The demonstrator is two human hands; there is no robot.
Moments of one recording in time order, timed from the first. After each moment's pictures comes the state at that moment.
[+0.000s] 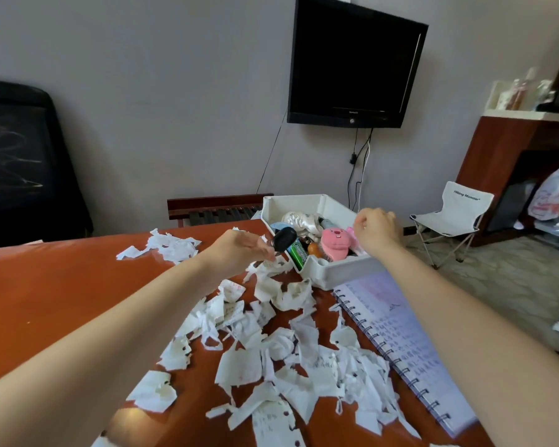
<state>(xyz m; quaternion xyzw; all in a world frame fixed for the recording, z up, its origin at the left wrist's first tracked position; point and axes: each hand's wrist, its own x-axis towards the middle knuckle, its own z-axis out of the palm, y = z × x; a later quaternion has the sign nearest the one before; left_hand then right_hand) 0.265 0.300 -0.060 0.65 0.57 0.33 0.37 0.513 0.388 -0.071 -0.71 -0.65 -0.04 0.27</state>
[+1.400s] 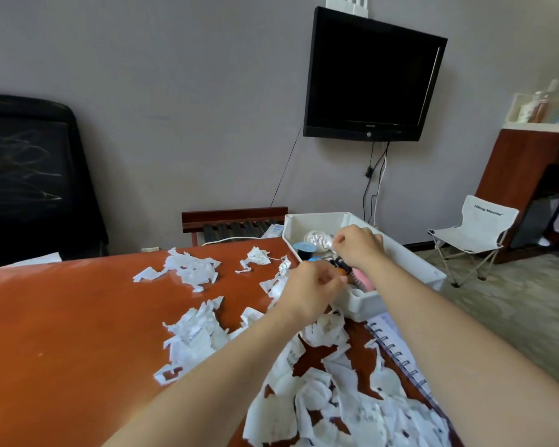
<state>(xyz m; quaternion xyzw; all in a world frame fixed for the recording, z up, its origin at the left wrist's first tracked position) 0.319 0.334 -0.100 0.72 0.49 0.41 0.27 0.445 0.440 -0.079 -0.69 -0.70 0.00 0.19</state>
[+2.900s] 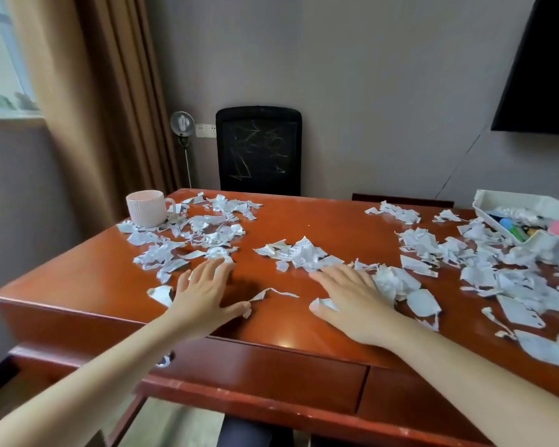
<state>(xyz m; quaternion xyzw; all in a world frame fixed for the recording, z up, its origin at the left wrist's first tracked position) -0.029 -0.132 -0.134 0.53 0.84 0.09 -0.03 0.194 -0.008 -0.114 -0.30 -0.95 0.02 0.05</state>
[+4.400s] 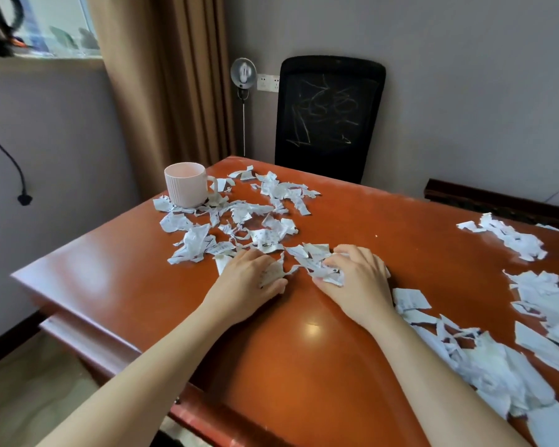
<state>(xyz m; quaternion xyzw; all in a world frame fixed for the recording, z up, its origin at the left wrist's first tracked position) -0.095 -0.061 -0.143 0.51 0.82 0.25 -0.01 0.048 0.094 -0.145 -0.28 -0.94 0.07 0.20</state>
